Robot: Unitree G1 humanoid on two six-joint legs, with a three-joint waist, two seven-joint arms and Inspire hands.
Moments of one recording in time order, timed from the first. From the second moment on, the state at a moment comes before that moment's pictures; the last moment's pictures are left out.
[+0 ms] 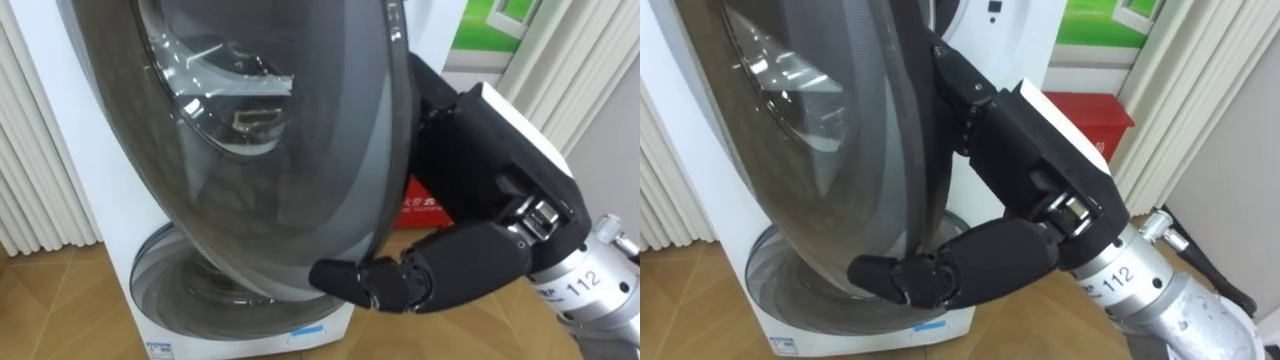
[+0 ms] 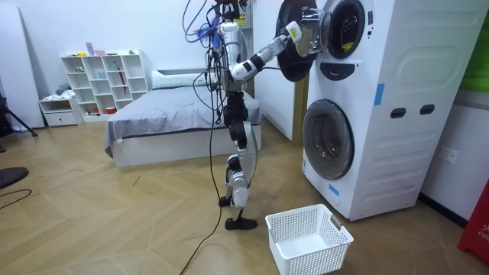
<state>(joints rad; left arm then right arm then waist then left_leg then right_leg) 0.16 0.27 -0.08 1.16 0.19 0.04 0.14 -0.05 -0.38 0.02 -0.61 0.42 0.03 0.50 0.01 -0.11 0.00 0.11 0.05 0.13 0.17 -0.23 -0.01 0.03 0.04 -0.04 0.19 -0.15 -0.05</state>
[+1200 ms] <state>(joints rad) 0.11 0.28 -0.08 1.08 0.19 0.08 0.10 -0.24 -0.37 0.29 -0.63 0.39 0.09 0.51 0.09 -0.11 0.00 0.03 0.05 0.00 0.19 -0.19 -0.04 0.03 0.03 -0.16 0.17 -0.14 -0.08</state>
